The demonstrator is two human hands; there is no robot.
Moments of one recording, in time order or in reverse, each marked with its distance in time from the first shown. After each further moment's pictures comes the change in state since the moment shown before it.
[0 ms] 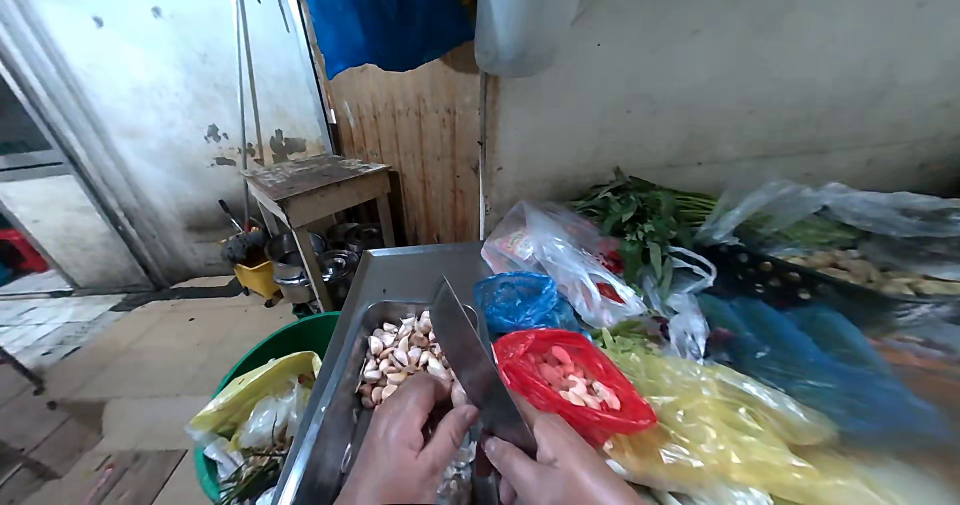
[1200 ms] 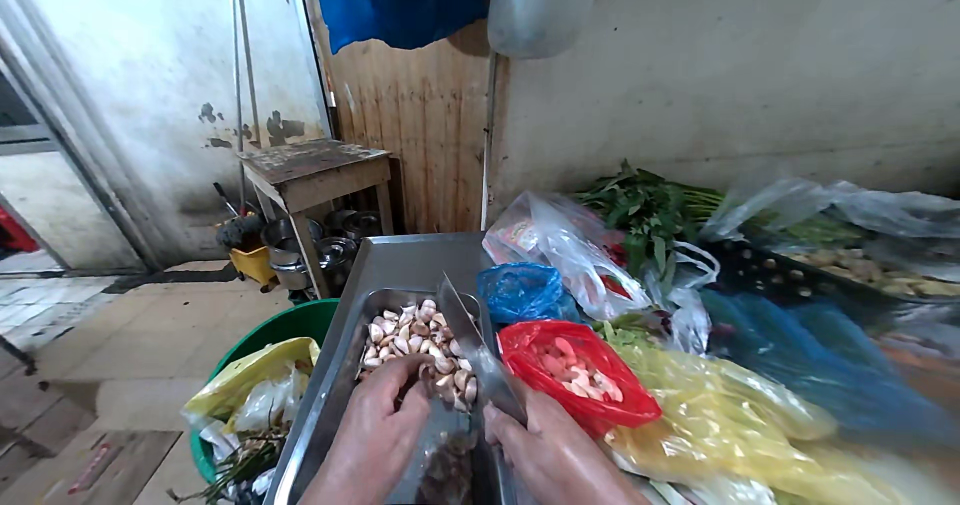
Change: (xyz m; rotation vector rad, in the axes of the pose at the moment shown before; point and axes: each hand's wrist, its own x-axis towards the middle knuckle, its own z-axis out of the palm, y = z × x) left_hand 0.004 -0.006 -0.021 -0.026 -0.093 -0.392; right_hand 0.022 0.010 0.007 -0.093 0.049 0.166
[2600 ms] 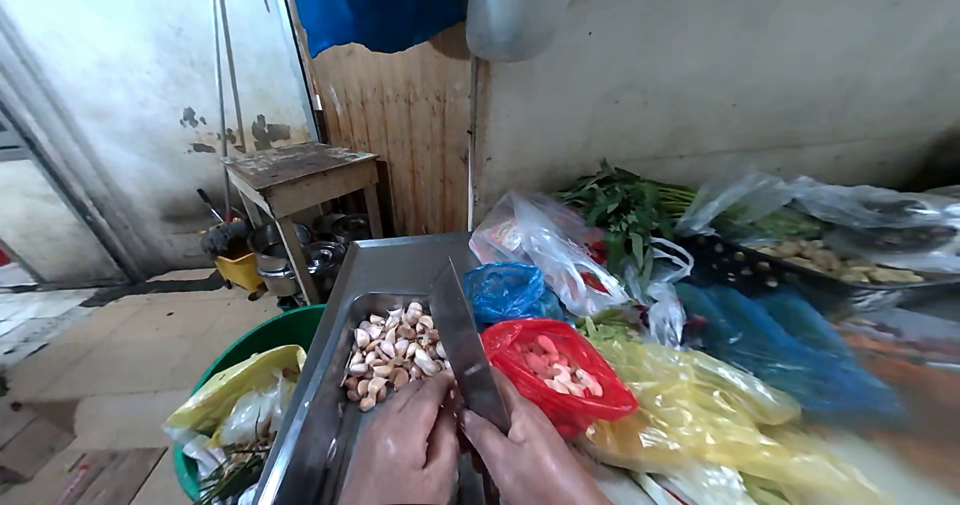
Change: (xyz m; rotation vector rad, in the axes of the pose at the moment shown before) left_hand -0.014 0.007 0.038 0.249 0.230 0.515; right_hand -0.014 -0.005 0.012 0.188 0.145 -0.159
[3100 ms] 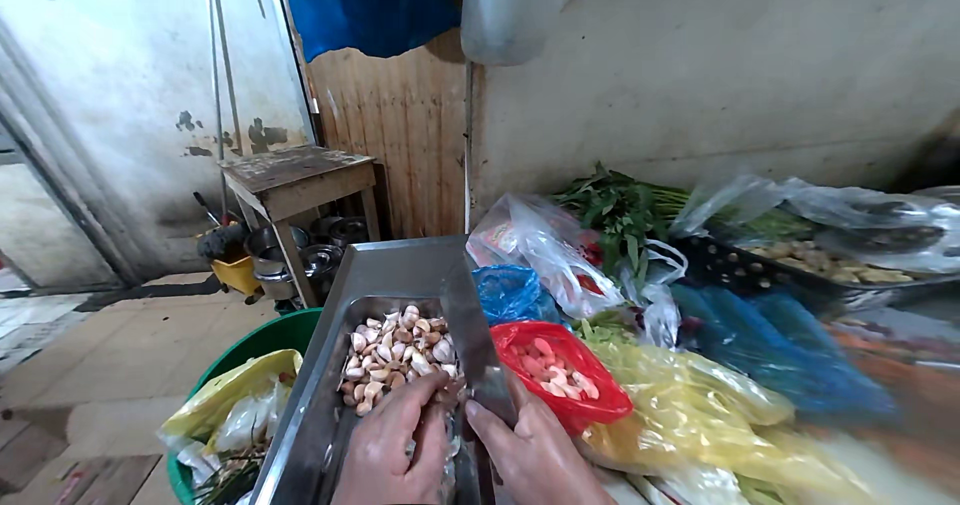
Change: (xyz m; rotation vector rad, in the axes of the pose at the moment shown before) left_hand 0.003 0.002 -0.004 -0.190 0.032 -0.069; right_hand 0.001 0.003 -0.004 0.052 0.088 -0.016
